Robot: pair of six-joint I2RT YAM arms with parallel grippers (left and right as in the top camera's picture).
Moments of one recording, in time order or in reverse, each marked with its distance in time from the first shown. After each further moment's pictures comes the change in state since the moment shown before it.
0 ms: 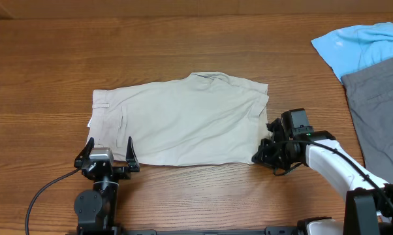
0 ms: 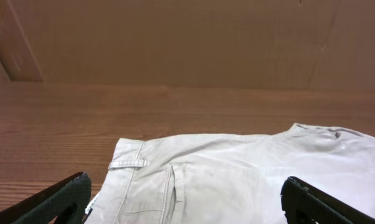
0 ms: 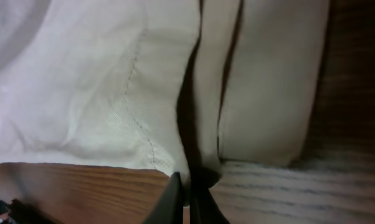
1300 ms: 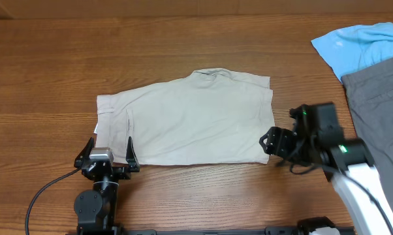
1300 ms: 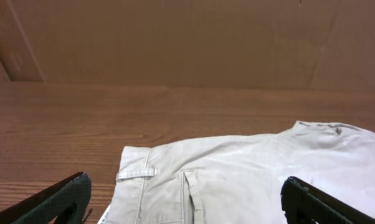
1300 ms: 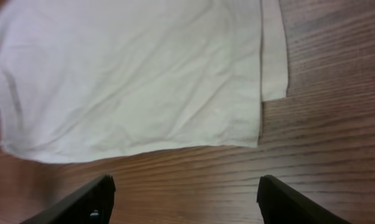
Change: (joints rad) left arm 0.000 0.000 0.000 0.000 0.000 0.000; right arm 0.001 -0.425 0.208 -0.335 0.163 0.068
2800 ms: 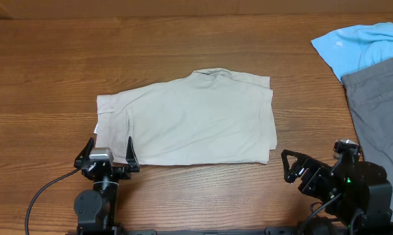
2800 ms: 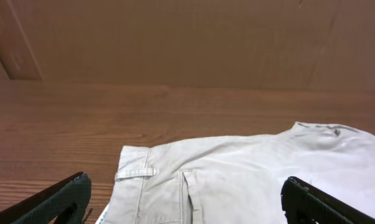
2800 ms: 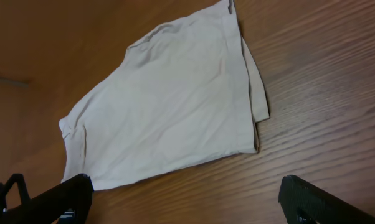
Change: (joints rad) left arm 0.000 0.000 0.000 0.000 0.001 -0.019; right arm 0.000 -0.567 0.010 -0.143 0.136 0.168
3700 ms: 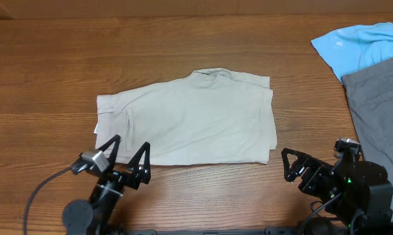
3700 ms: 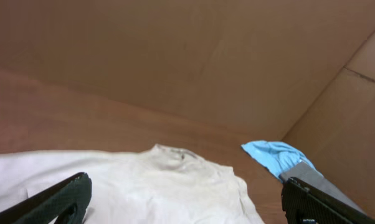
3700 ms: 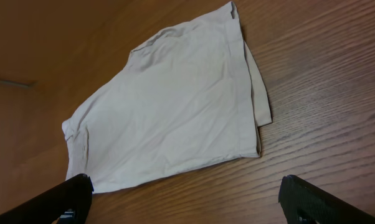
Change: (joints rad) left arm 0.000 0.000 0.225 -0.114 0.378 -0.425; right arm 0.000 0.000 0.000 0.017 0.000 0.000
